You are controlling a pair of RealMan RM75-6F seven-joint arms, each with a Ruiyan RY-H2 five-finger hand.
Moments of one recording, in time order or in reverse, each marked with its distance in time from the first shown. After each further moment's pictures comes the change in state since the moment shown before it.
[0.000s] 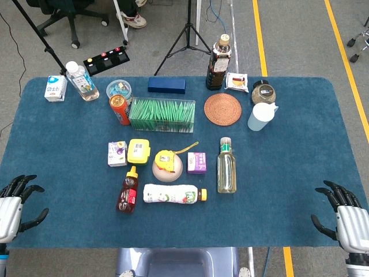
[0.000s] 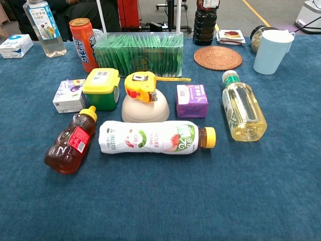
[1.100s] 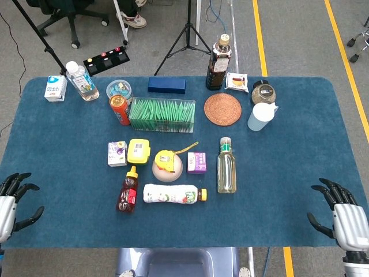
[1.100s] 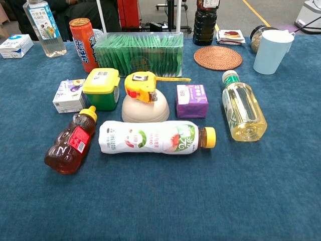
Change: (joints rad) left arm 0.004 0.007 -0.011 0.035 0.023 0.031 -0.040; right arm 0.015 0.001 0.006 -0.010 -0.023 -0.005 0.025
